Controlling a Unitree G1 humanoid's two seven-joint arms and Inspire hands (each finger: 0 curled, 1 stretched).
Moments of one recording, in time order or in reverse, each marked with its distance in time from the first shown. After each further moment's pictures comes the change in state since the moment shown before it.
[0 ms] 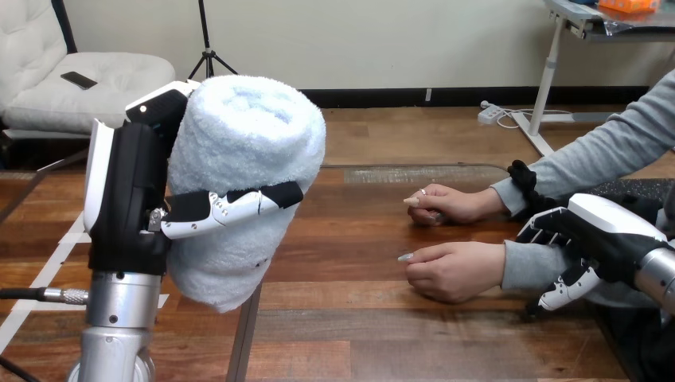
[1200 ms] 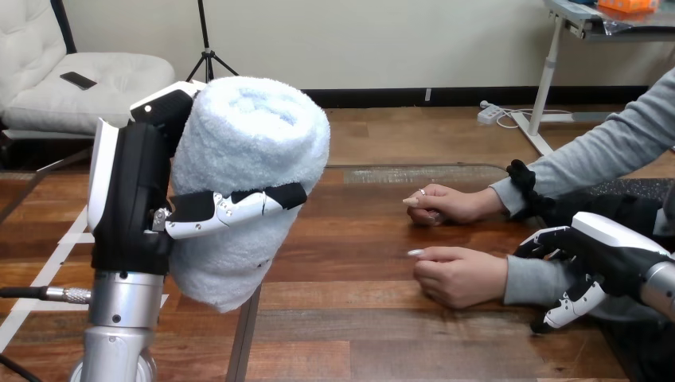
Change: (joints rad) left arm 0.000 0.000 -0.006 -0.007 0.021 0.005 0.005; right arm 0.028 0.000 -0.037 -0.004 0.027 0.030 0.108
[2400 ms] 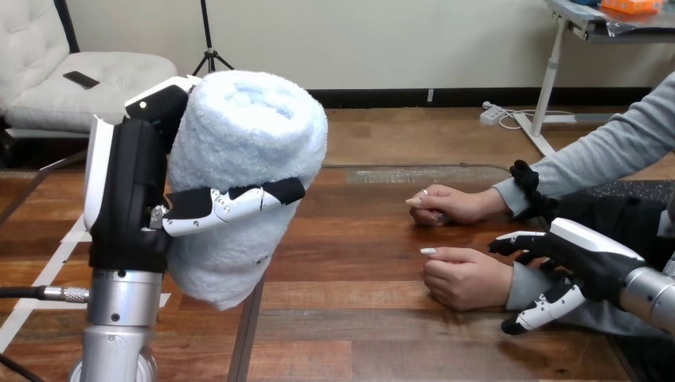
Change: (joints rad) left arm 0.000 0.000 -0.002 -0.014 0.002 0.007 0.017; right arm 0.011 0.044 -0.016 -0.001 0.047 -0.023 0.064
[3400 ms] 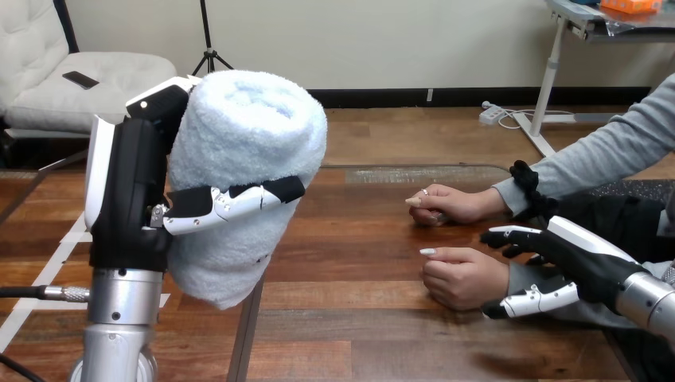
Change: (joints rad) left arm 0.000 0.000 -0.001 -0.009 0.003 0.022 0.012; right arm 0.030 0.023 -0.035 0.000 0.066 -0.061 0.017
